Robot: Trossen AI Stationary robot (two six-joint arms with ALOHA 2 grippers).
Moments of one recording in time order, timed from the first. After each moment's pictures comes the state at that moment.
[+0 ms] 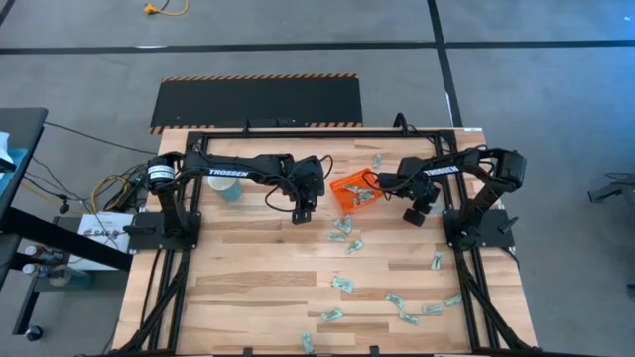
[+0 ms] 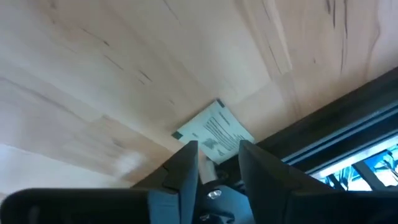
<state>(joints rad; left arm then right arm) 0.22 1.83 1.32 -0.57 0.20 0.14 -0.40 1.66 0.76 -1.19 0.15 0.21</state>
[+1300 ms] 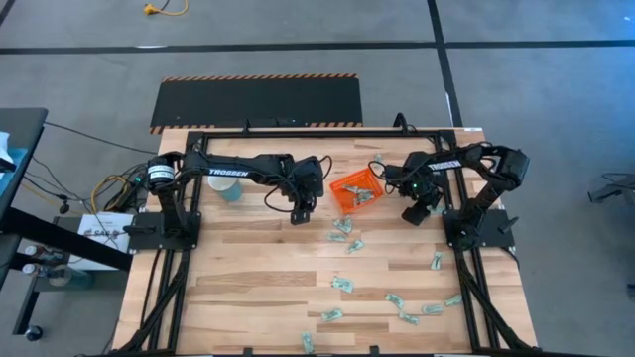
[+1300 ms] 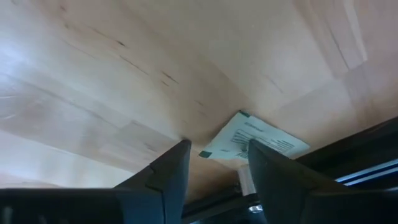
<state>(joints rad) 0.22 1.83 1.32 -0.59 0.20 0.15 -0.54 1.65 0.70 -1.11 -0.02 0.17</state>
